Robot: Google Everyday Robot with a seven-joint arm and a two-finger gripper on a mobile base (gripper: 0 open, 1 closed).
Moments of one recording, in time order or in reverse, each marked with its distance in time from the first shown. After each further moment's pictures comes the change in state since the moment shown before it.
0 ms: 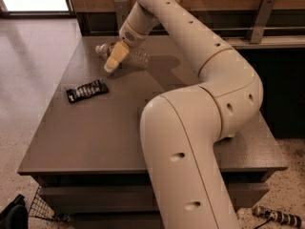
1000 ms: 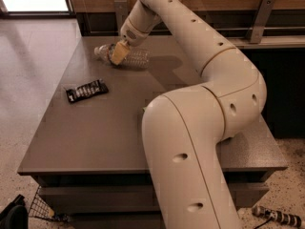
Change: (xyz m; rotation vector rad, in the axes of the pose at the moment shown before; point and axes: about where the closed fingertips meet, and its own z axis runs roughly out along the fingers) arm 0.001 -0.001 -0.006 0.009 -0.005 0.000
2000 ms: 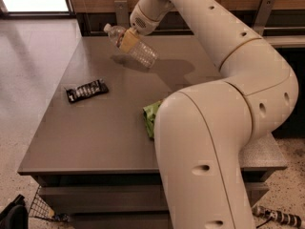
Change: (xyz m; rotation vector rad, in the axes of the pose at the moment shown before) arm 0.003 -0.012 -0.059 0.124 -0.016 0.015
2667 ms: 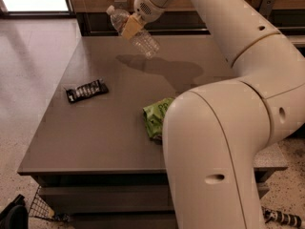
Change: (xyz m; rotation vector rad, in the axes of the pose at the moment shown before) arm -0.018 -0.004 -0.047 0.050 -0.064 -0.013
